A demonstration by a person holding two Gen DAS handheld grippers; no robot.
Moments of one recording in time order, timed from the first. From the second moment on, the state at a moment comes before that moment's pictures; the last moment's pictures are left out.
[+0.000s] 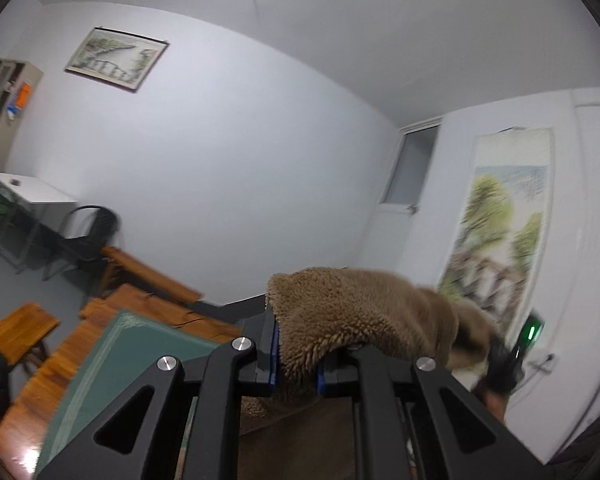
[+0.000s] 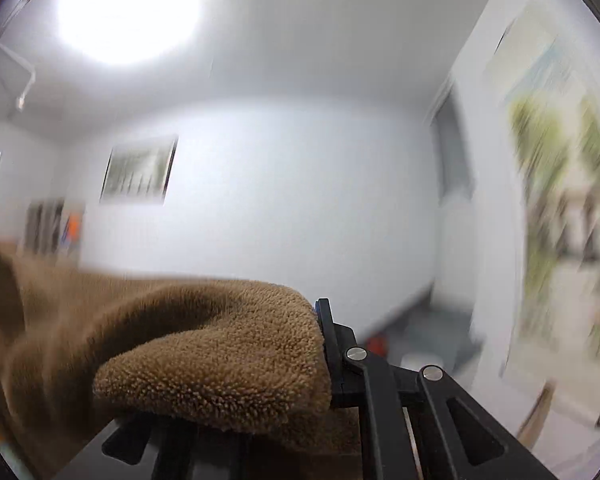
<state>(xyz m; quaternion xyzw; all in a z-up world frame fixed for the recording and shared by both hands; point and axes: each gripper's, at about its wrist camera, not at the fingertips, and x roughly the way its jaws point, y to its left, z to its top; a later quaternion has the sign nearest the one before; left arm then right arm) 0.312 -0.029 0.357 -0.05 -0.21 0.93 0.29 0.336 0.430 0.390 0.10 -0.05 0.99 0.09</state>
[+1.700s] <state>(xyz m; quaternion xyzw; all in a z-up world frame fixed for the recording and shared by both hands) 0.369 -0.018 0.449 0.11 -0.10 0.97 0.21 0.405 0.441 0.412 0.12 -0.08 0.98 0.15</state>
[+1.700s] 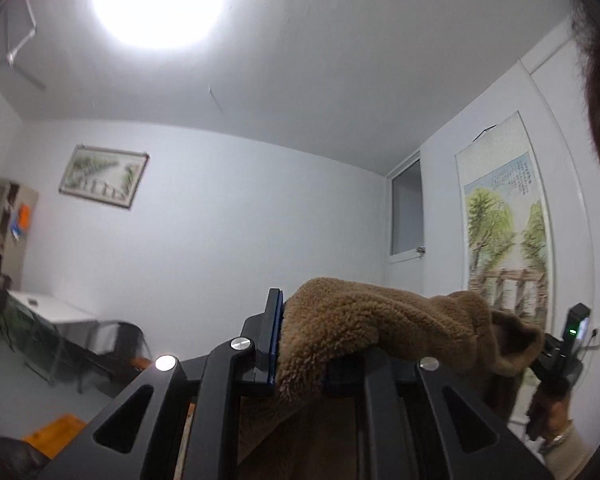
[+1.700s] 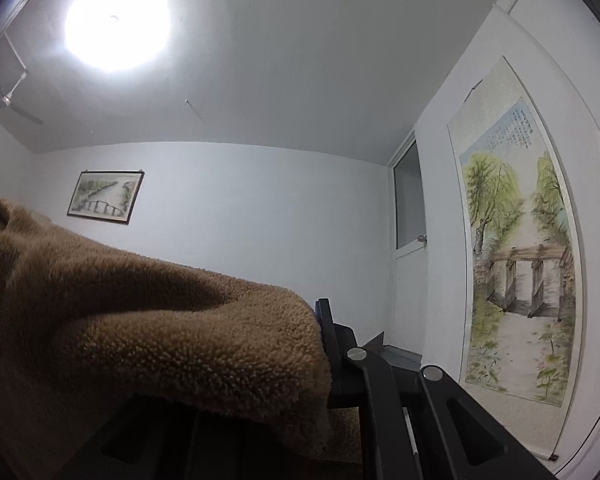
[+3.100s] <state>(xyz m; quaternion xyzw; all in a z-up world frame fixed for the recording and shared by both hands) -0.219 0.061 0.026 -0.53 -0.08 0.83 0.14 -0.013 0.487 0.046 -0.48 -0.06 0.86 0.12</state>
